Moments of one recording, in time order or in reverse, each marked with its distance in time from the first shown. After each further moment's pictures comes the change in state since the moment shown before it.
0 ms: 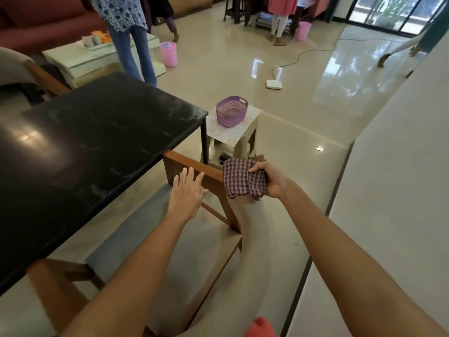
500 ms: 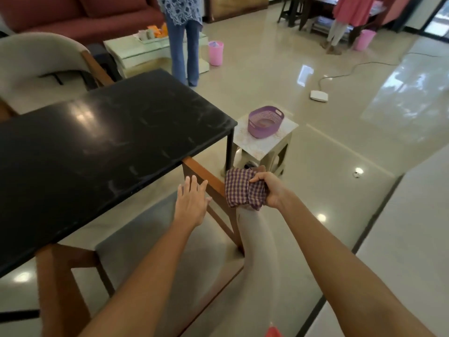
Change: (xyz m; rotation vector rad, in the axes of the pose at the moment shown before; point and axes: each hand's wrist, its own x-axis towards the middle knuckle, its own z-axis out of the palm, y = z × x) left_hand 0.036 -0.008 0.013 -0.103 -0.050 -0.264; right_hand 0.073 -0.038 0.032 -0.127 -0.093 0.086
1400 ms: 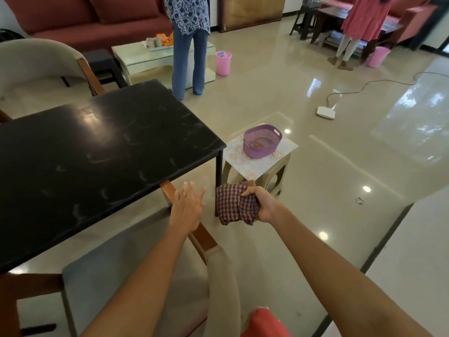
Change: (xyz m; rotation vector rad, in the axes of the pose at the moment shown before) left_hand 0.117 0.057 0.009 0.011 0.031 -0.061; right_hand 0.085 -0.084 -0.049 -0.080 -0.095 0.096
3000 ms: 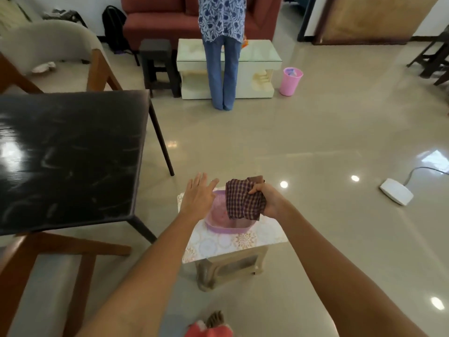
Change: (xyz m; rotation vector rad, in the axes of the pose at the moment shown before) left_hand 0.504 0.243 0.008 -0.095 0.048 -0.441; right_hand 0.365 -0.449 -0.218 -0.385 -0.294 0.021
